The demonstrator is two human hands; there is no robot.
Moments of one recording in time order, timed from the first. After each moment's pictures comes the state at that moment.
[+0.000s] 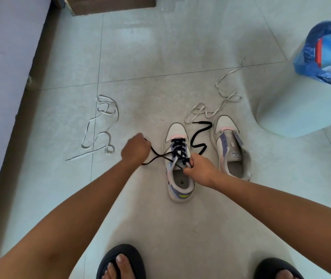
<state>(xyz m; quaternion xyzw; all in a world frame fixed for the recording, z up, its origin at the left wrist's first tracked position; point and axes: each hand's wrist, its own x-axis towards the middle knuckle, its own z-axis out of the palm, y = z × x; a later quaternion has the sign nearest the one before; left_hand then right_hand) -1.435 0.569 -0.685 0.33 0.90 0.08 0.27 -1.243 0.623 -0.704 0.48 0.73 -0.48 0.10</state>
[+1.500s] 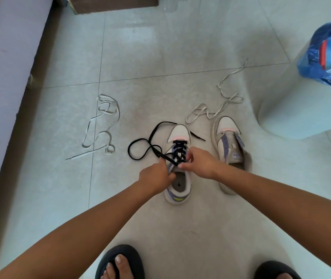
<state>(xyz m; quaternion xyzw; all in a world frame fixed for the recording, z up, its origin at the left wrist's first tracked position) -1.376 0.534 -0.704 0.48 0.81 -0.02 0.33 -1.256 0.642 -0.675 0.42 0.77 -0.46 0.15</state>
